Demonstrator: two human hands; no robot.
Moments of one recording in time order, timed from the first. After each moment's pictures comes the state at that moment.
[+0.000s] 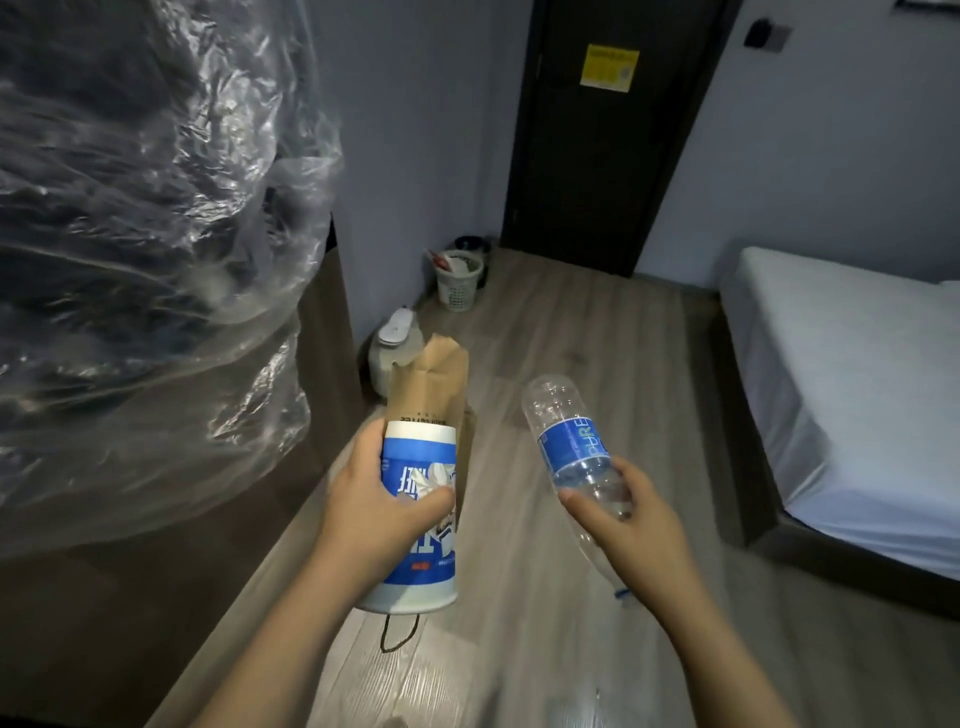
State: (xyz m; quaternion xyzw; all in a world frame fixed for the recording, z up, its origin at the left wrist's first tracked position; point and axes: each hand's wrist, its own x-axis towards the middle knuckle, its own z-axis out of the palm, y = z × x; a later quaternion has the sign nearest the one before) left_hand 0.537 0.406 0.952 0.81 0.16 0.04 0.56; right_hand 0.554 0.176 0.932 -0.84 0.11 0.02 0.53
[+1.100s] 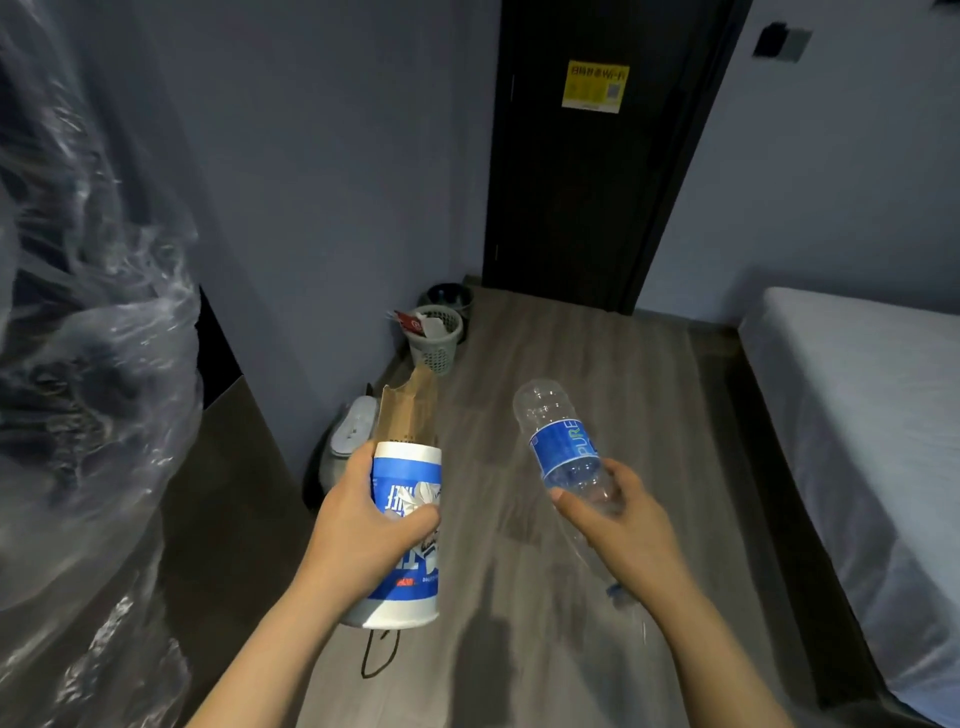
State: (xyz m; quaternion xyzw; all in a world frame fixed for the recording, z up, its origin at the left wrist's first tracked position) left_hand 1.020 0.414 0.950 0.85 0.12 0.01 0.51; right_hand 1.029 0.180 0.948 -0.83 0.14 0.04 0.54
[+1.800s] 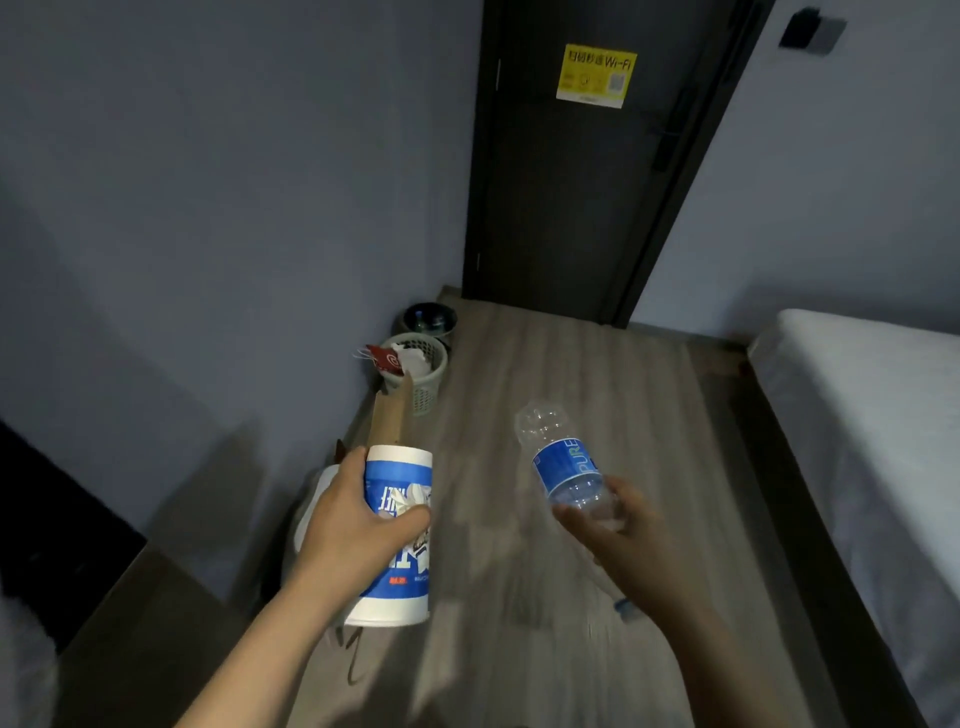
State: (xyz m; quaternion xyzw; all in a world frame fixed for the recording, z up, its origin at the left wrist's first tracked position) left_hand 1.357 0.493 0.934 0.83 0.13 -0.03 0.54; right_hand 1.347 0.243 0.922 -0.86 0.17 0.05 0.47
